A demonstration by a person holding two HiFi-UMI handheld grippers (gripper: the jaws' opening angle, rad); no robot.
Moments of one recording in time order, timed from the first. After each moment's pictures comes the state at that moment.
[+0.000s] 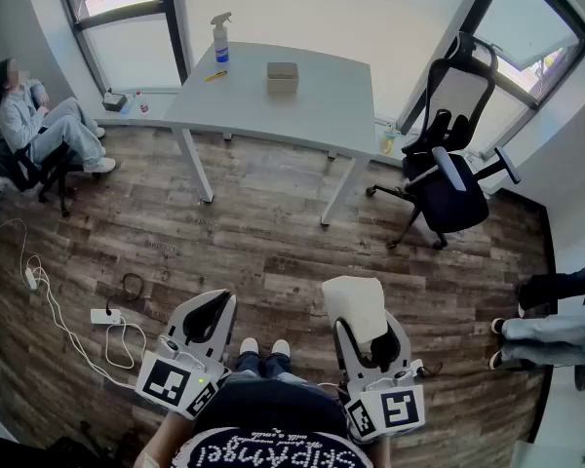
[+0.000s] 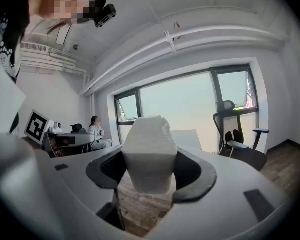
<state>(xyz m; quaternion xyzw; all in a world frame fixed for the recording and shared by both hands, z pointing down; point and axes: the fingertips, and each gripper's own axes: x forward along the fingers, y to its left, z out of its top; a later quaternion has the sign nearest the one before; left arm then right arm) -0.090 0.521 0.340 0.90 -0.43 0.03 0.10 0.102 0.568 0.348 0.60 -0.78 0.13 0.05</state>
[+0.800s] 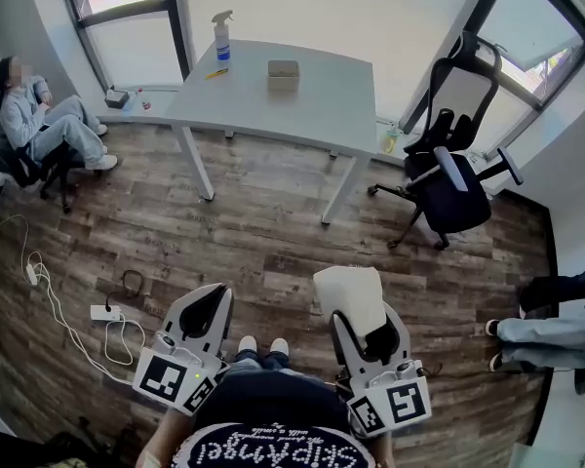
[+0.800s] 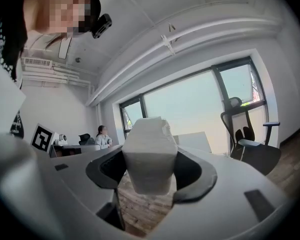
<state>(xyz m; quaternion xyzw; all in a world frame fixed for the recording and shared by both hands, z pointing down) -0.087 0.512 0.338 0.89 -0.45 0.02 0.10 0.102 0.552 0.333 0.57 -0.81 0.14 0.00</state>
